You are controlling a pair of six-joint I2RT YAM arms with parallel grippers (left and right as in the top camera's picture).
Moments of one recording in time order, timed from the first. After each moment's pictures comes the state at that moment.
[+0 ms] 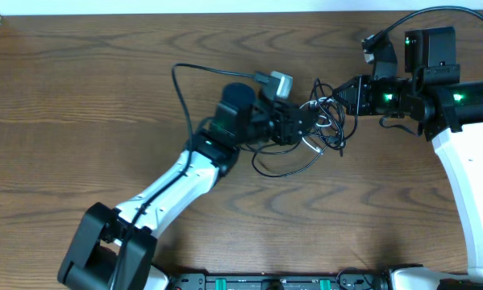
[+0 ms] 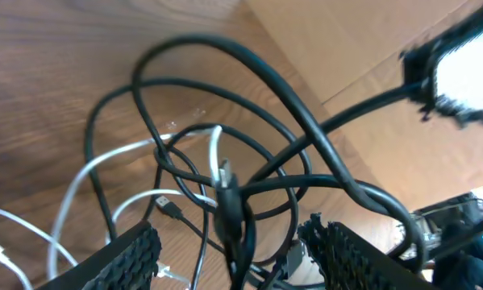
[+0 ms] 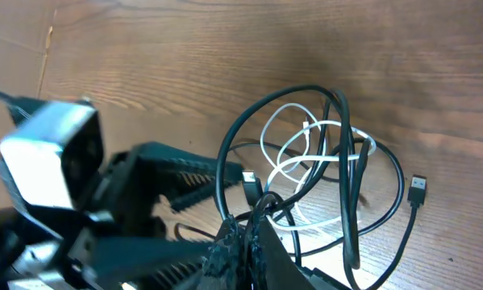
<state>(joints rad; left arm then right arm) -0.58 1.60 0.94 0.29 0.56 -0.52 0.13 1.47 1.50 -0.98 -0.52 0.21</state>
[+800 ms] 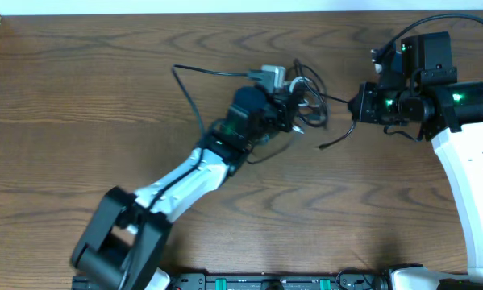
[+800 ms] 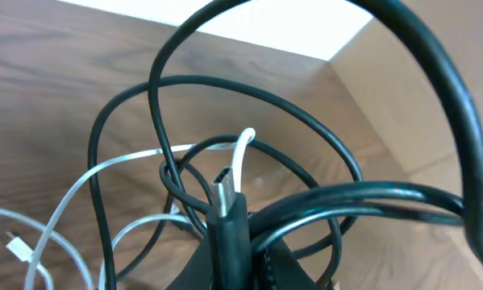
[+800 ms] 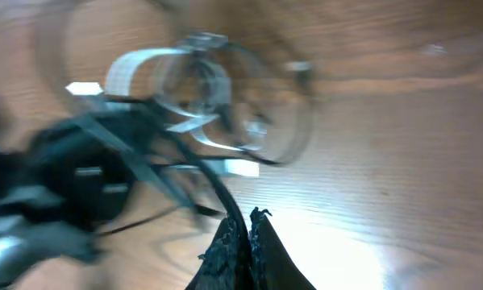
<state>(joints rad) -0.58 1.67 0.95 0.39 0.23 -0.56 0.13 1.47 1.50 -1.10 -0.27 0.29</state>
